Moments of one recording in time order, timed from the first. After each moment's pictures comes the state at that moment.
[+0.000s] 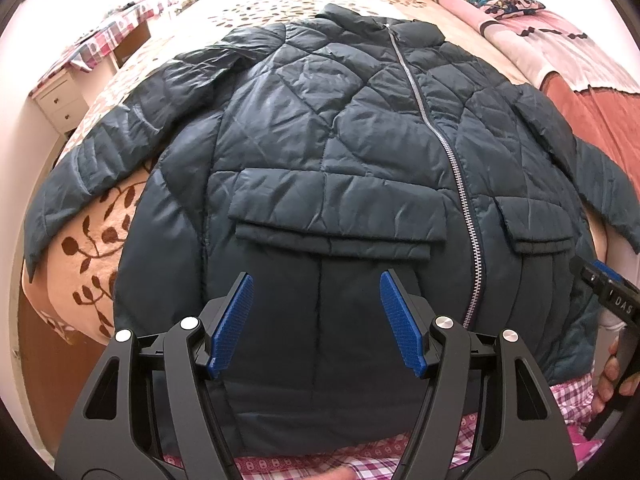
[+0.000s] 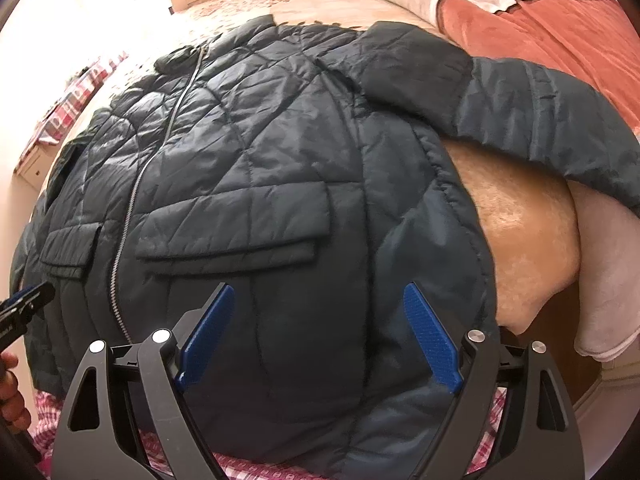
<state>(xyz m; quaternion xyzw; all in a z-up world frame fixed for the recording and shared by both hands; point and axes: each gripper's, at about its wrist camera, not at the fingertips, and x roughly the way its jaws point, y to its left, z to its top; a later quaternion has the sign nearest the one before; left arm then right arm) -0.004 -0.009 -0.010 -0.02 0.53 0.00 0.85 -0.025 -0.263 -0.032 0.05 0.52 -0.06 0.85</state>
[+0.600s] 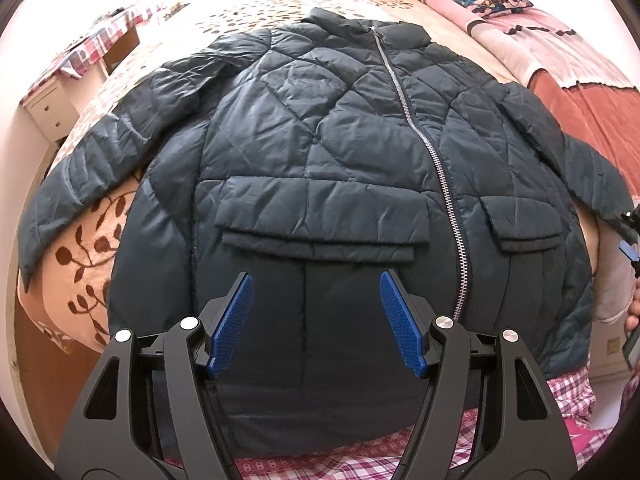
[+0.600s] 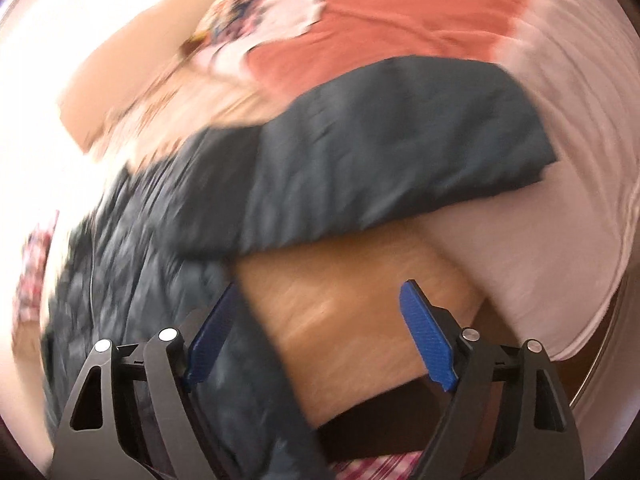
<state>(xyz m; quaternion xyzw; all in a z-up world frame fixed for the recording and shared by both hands) -0.003 -0.013 -0.003 -0.02 0.52 -0.02 0.85 -0.045 -0.445 0.012 0.24 0.40 -0.23 0.85</state>
